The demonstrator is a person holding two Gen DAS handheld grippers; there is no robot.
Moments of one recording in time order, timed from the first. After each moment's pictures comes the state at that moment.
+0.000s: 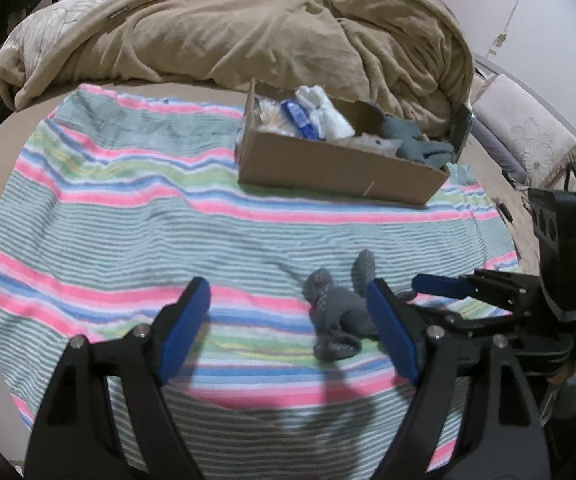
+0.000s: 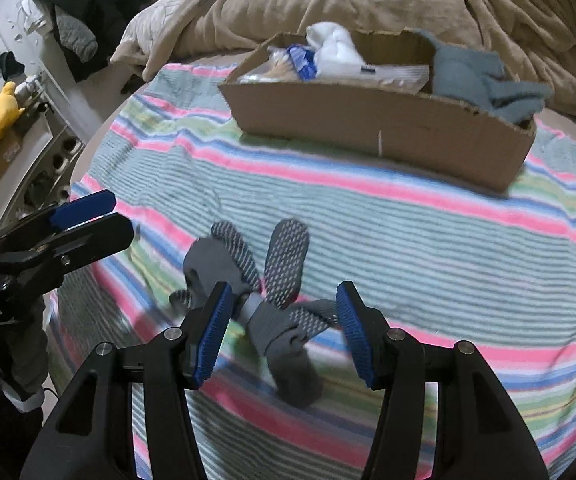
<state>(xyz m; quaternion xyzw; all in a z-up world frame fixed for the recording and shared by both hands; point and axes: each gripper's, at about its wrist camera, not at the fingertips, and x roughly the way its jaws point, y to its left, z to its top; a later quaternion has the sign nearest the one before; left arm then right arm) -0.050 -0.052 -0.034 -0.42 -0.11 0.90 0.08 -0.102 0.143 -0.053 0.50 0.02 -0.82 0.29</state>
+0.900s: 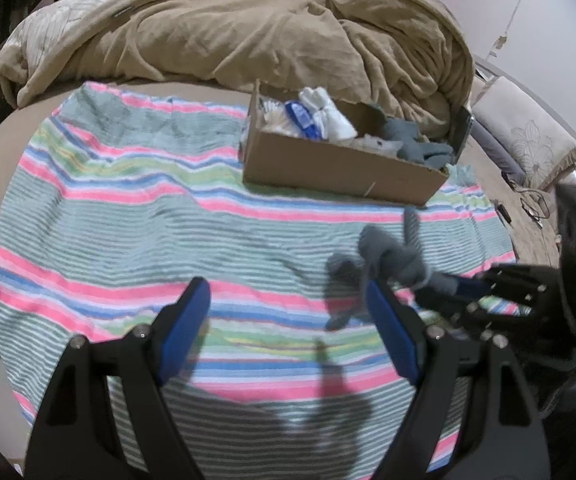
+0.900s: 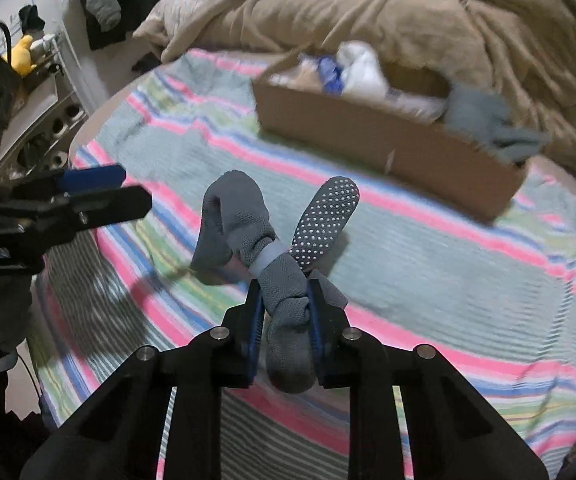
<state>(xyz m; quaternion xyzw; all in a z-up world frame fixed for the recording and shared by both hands) -0.048 -0.055 -0.027 -0.42 -0.11 0.90 0.08 -0.081 0.148 -0.026 0.44 0.10 -0.84 0.29</state>
